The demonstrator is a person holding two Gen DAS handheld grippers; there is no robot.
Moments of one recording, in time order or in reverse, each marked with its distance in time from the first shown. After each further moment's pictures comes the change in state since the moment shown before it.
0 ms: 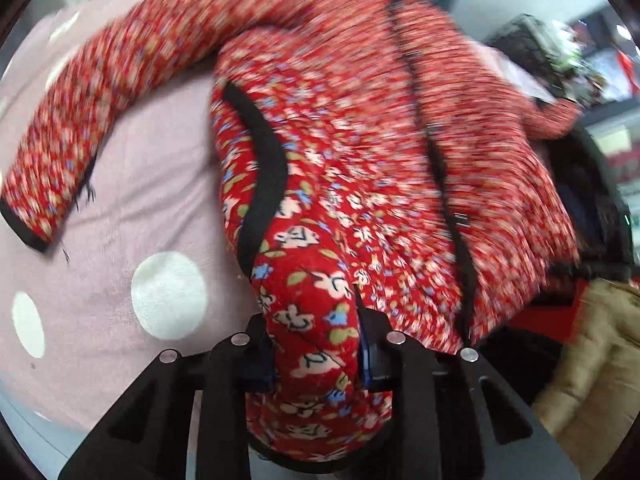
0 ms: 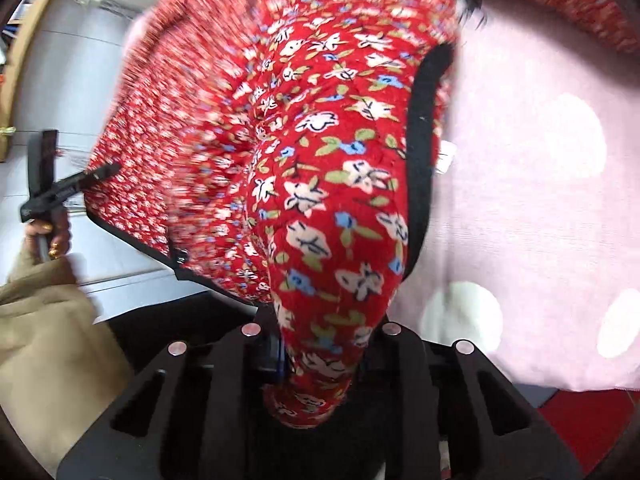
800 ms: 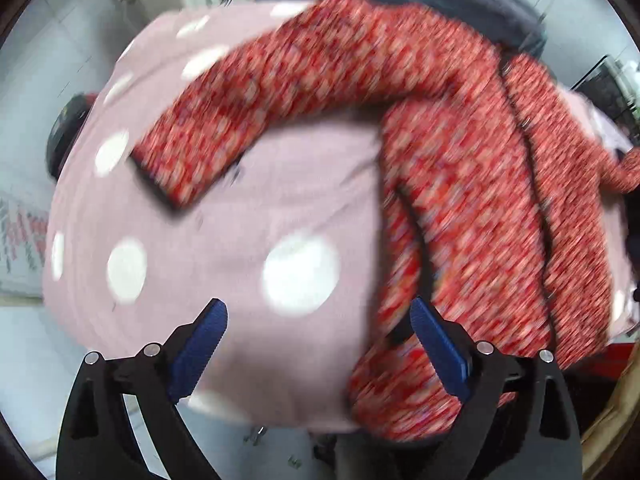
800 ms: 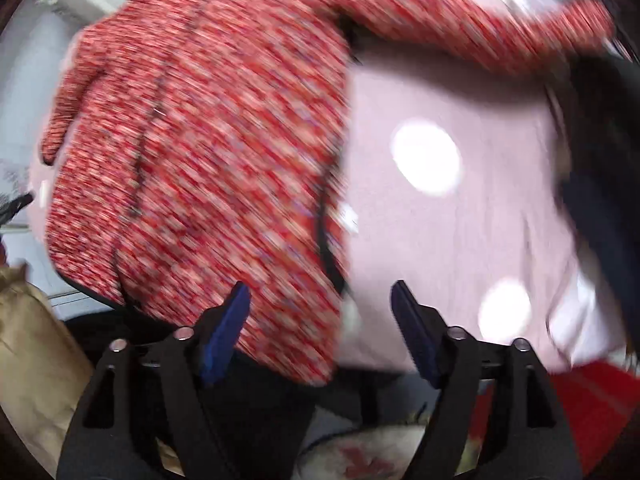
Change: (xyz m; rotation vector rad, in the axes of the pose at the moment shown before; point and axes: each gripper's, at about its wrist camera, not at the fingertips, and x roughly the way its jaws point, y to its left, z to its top) left arm -0.034 0.035 0.004 -0.192 -0.128 0.357; right arm -0.086 -0.031 0.024 -0.003 -0.077 -0.315
